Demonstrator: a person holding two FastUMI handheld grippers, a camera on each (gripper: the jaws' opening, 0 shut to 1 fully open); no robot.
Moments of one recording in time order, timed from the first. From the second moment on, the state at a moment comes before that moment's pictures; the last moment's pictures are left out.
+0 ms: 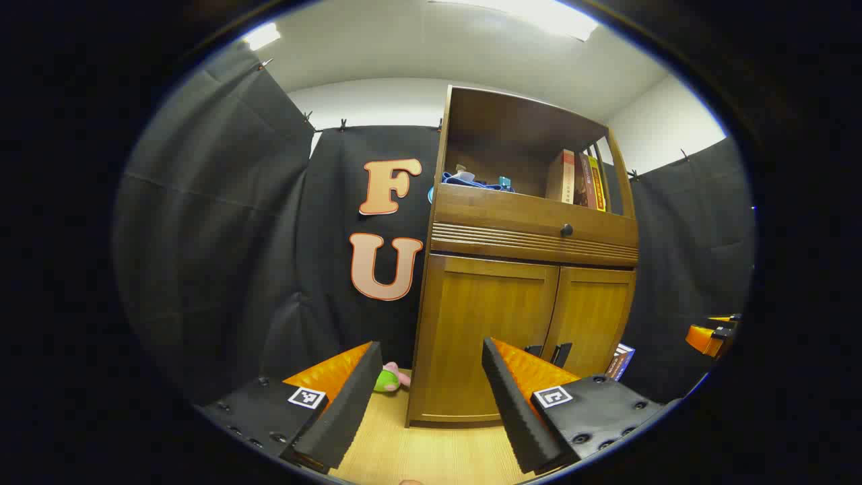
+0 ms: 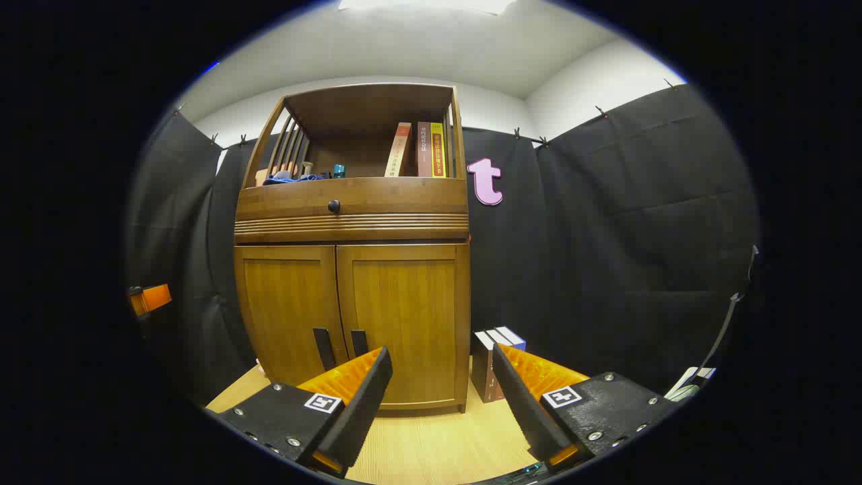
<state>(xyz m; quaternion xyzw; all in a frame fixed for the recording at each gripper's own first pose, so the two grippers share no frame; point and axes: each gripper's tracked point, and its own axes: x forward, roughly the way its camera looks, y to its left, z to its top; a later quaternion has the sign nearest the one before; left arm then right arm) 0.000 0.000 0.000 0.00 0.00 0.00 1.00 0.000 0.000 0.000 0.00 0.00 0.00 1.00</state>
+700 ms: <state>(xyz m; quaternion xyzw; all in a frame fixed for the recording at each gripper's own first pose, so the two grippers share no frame) -0.006 0.003 0.013 0.00 -0.01 0.00 1.00 -0.002 0.005 0.006 -0.01 -0.01 0.00 1.00</state>
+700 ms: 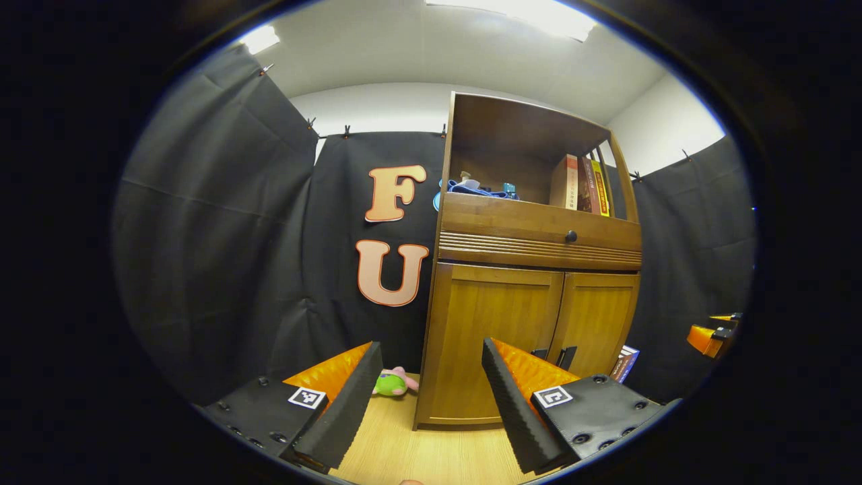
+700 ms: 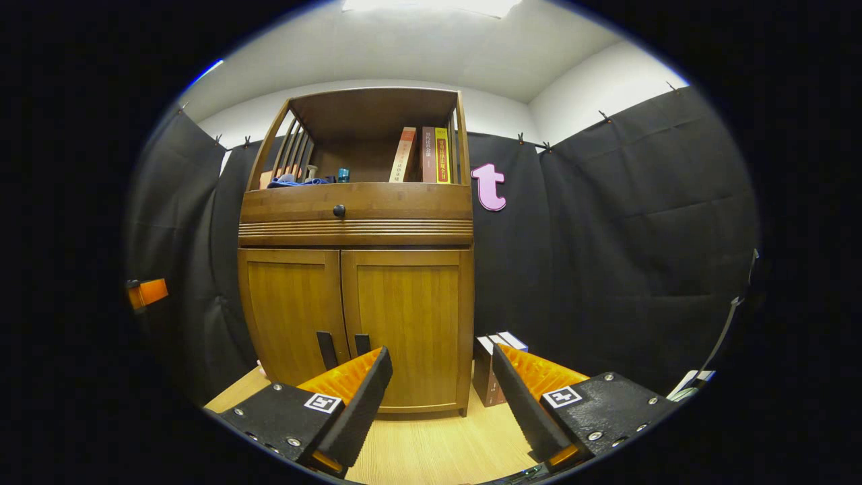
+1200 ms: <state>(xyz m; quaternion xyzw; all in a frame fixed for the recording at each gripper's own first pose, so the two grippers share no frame) -0.005 0.000 0.014 0.01 -0.01 0.00 1.00 0.011 0.010 -0.004 0.00 -0.01 0.01 1.00</state>
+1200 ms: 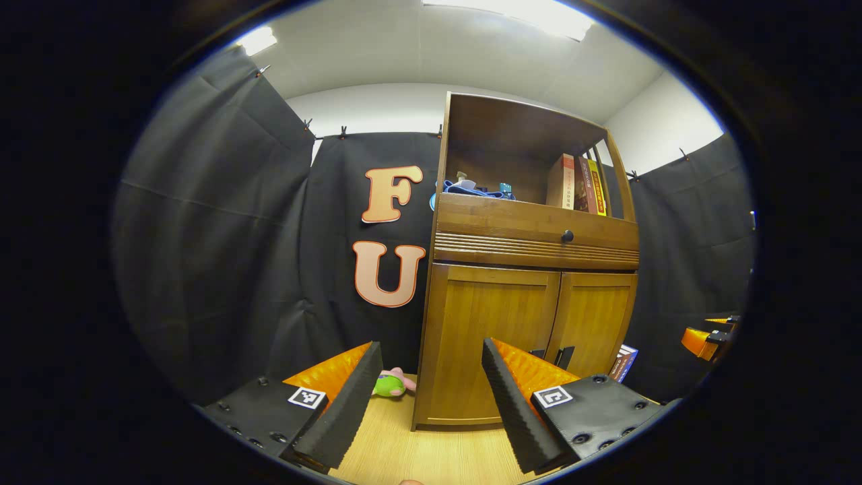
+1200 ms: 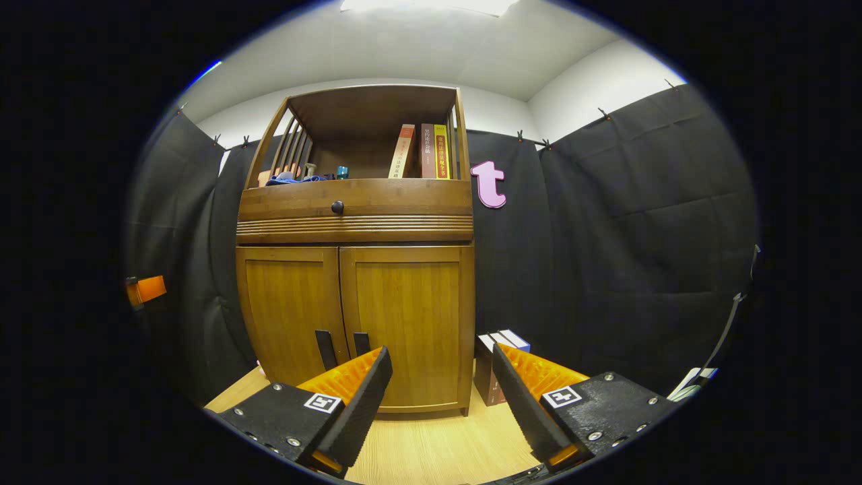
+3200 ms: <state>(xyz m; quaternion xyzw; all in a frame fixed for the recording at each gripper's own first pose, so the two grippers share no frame) -0.045 0.092 0.023 0.04 0.00 0.13 0.99 0.259 0.164 -0.175 0.04 0.11 0.11 0.99</state>
